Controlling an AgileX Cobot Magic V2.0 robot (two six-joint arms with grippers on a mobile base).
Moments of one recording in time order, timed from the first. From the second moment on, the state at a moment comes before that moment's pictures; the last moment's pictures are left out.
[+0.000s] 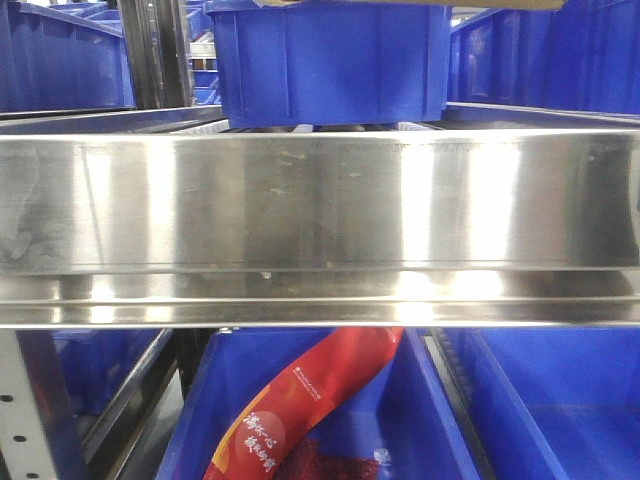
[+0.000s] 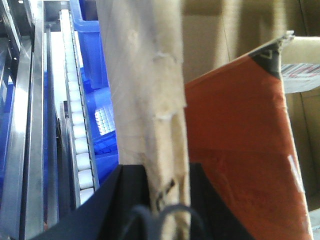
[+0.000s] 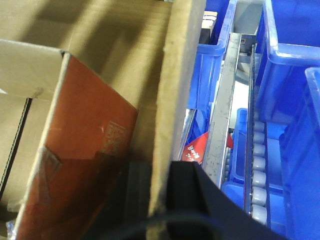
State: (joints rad) left arm -0.34 1.43 -1.90 0.01 1.07 -0.19; right arm 0.19 1.29 -1.66 0.24 0.90 -0.14
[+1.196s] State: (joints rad) left arm -0.34 1.43 -1.90 0.01 1.07 -0.19; right arm 0.19 1.29 -1.66 0.24 0.90 -0.14
